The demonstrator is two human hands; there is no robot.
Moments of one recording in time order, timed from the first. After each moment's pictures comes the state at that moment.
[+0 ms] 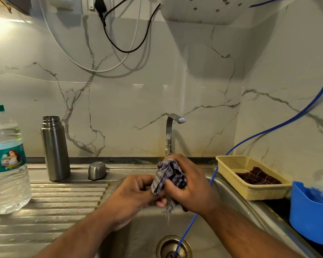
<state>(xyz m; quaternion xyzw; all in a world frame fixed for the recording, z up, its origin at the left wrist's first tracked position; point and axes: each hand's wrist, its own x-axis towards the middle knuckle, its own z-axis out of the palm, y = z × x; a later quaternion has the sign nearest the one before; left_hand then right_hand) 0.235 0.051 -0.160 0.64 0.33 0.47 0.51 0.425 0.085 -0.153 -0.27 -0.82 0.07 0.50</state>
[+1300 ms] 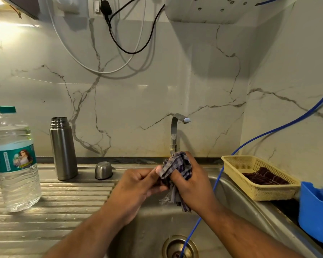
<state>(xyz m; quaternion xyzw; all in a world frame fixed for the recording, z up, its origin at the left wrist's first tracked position) 0.237 0.048 -0.150 0.57 0.34 0.56 0.50 0.406 0.077 -0.154 -0.36 -0.73 0.21 0.54</state>
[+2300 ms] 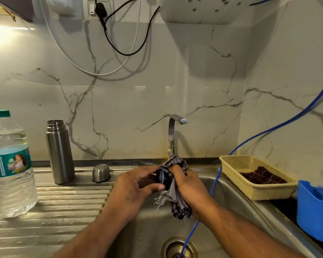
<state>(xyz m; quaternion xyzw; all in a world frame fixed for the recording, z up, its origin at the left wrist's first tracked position) 0.228 0.060 -0.159 0.72 0.45 0.50 0.17 0.399 0.079 -0.154 -0.45 -0.60 0.43 0.50</state>
